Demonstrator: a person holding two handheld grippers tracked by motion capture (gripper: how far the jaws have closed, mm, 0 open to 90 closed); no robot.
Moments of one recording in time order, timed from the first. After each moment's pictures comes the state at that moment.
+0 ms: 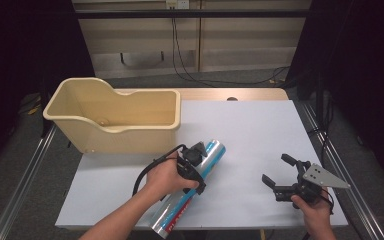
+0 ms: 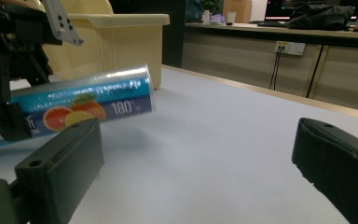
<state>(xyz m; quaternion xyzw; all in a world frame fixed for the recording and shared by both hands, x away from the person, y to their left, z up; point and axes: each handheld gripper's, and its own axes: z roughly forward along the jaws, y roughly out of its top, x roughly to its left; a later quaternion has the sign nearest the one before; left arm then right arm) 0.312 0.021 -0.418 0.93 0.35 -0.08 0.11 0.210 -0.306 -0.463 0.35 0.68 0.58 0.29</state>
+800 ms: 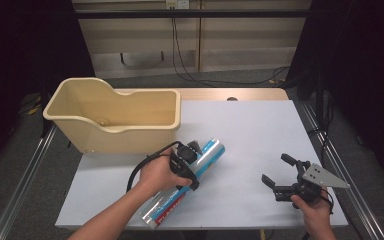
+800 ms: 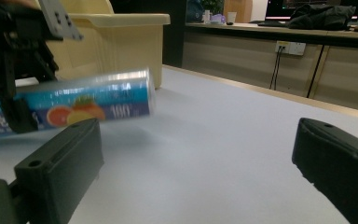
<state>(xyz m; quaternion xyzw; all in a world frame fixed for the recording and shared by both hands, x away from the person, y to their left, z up) 0.316 0.030 -0.431 0.94 0.32 -0.06 0.11 0.210 -0.306 -0.463 0.35 0.68 0.58 0.29</state>
